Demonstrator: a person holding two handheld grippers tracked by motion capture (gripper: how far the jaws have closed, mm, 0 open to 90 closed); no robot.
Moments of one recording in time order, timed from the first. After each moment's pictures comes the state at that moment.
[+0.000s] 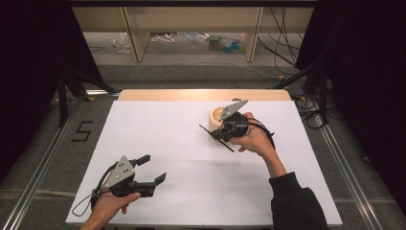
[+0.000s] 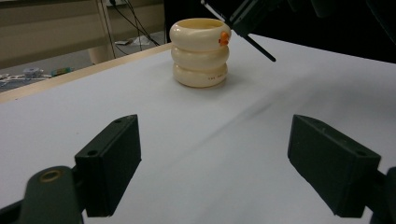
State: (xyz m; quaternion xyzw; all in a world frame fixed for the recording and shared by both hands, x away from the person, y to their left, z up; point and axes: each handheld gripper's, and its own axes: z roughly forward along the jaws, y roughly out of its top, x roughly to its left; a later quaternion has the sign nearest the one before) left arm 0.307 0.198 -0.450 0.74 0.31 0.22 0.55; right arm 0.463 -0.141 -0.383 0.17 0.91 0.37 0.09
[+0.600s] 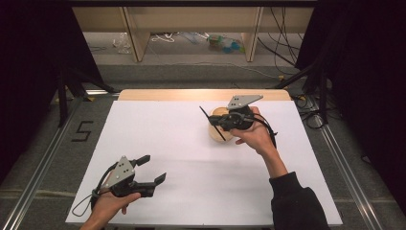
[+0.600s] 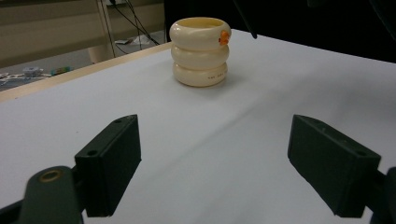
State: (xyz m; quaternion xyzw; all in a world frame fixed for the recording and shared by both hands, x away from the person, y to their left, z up) left arm 0.307 0.198 -0.450 0.74 0.31 0.22 0.55; right arm 0.463 -0.151 -0.363 0.20 0.84 0.50 0.13
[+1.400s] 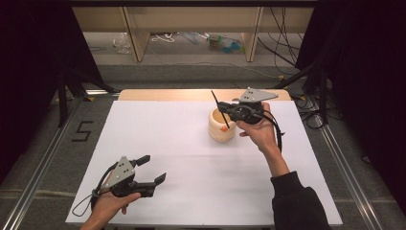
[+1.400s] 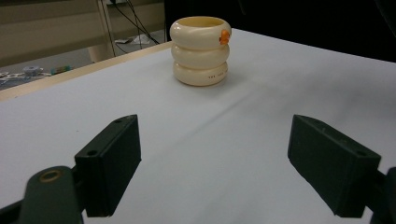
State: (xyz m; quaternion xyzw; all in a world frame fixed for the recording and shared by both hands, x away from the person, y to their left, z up) left arm 0.308 0.198 -0.450 0.74 0.31 0.22 0.55; right arm 0.467 -0.170 -0.353 0.24 0.78 0.54 0.20
